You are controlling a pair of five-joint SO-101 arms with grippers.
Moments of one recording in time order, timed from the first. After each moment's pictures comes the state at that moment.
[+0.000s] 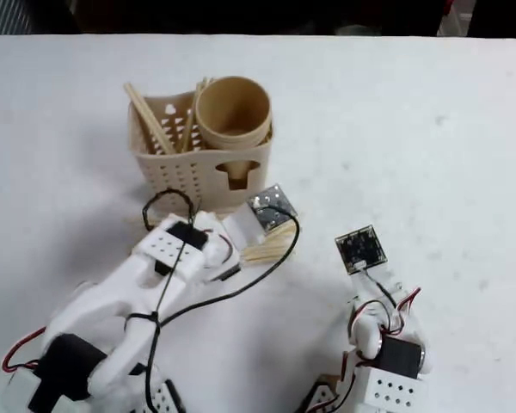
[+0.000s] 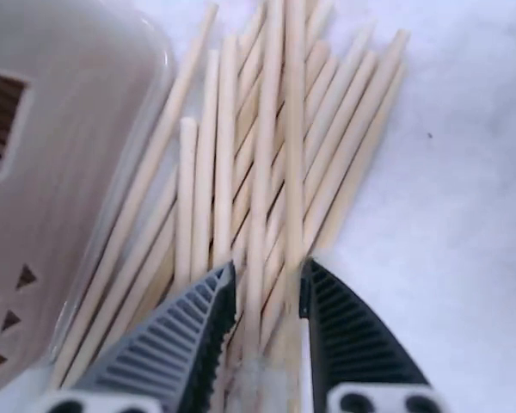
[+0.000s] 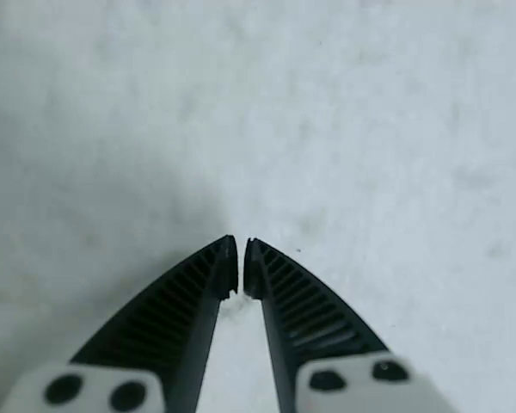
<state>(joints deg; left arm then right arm) 22.3 -14.6 53.7 42.2 -30.5 11.2 -102.7 96.4 73.7 37.1</state>
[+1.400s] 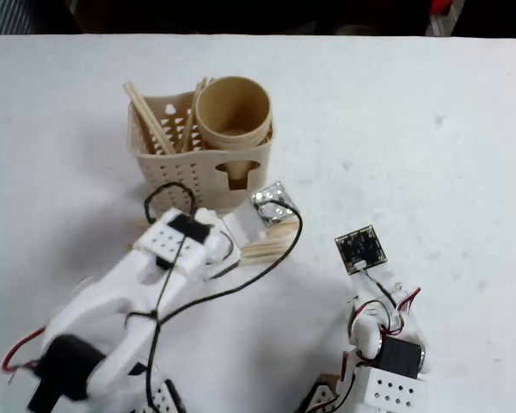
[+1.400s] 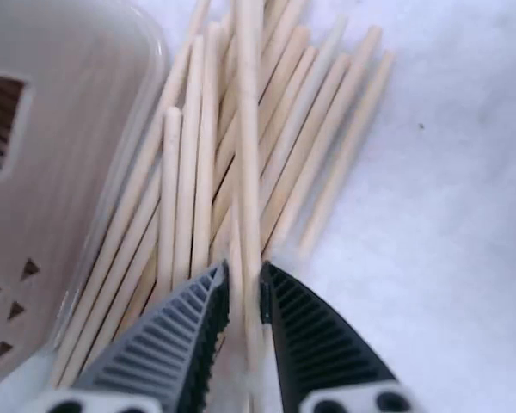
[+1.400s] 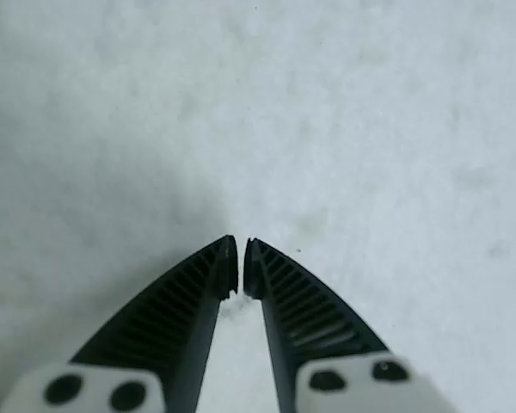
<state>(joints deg) 22.3 -14.9 50.2 48.1 -30.5 11.2 -102.7 96.4 73.7 37.1</state>
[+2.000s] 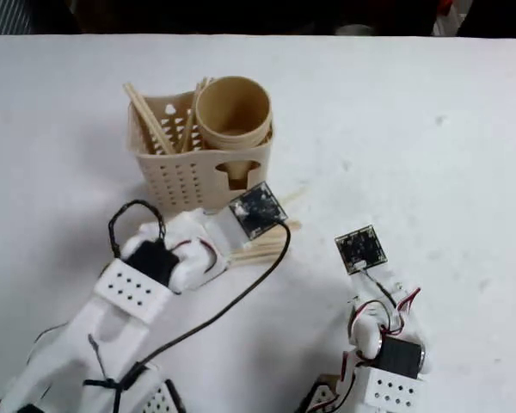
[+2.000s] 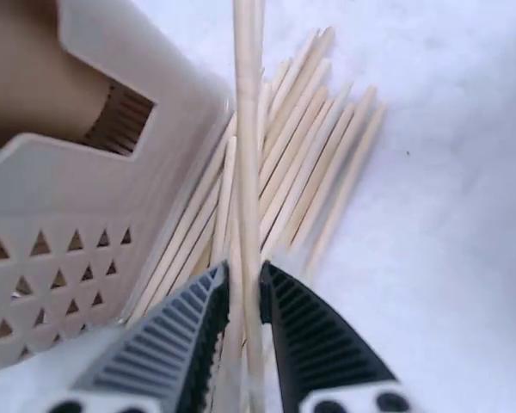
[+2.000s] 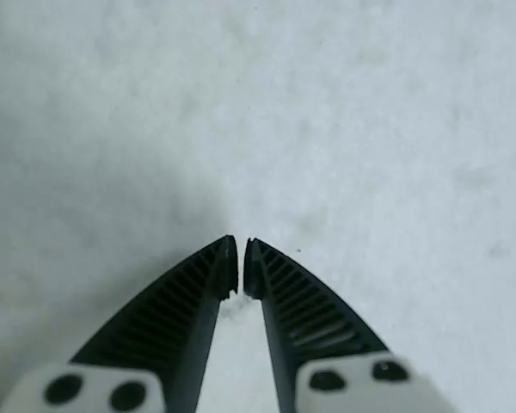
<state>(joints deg) 22.3 -40.7 57.8 53.1 -30.5 11.2 -102.7 96.4 73.7 37.1</state>
